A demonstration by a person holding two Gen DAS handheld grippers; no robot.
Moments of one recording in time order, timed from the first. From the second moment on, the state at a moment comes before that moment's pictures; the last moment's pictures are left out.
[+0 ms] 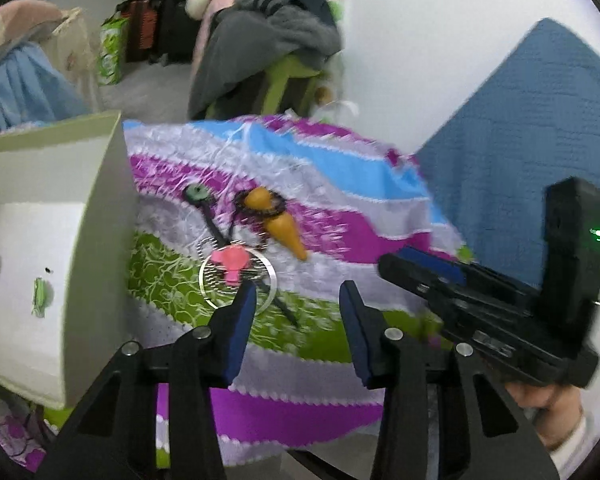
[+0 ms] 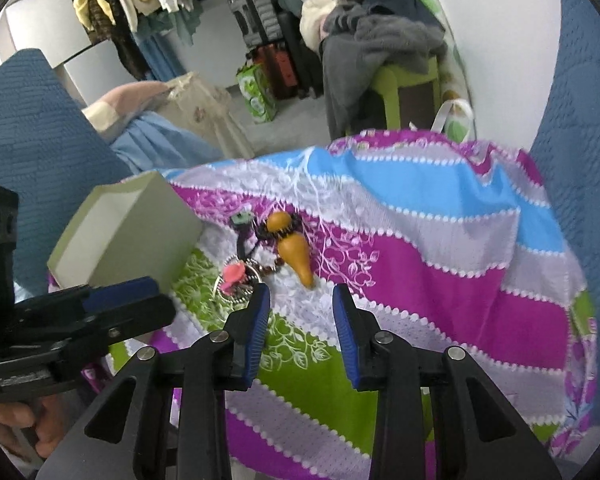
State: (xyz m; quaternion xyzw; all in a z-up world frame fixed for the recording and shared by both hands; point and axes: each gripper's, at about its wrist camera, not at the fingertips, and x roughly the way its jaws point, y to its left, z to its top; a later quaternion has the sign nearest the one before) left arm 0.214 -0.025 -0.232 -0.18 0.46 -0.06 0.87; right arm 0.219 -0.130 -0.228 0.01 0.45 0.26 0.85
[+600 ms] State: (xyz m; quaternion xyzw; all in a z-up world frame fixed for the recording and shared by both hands) left arm 0.255 -0.015 -0.290 -0.14 0.50 -0.01 0.85; right arm 0.229 -0.123 -0.254 0.01 0.49 0.27 0.83
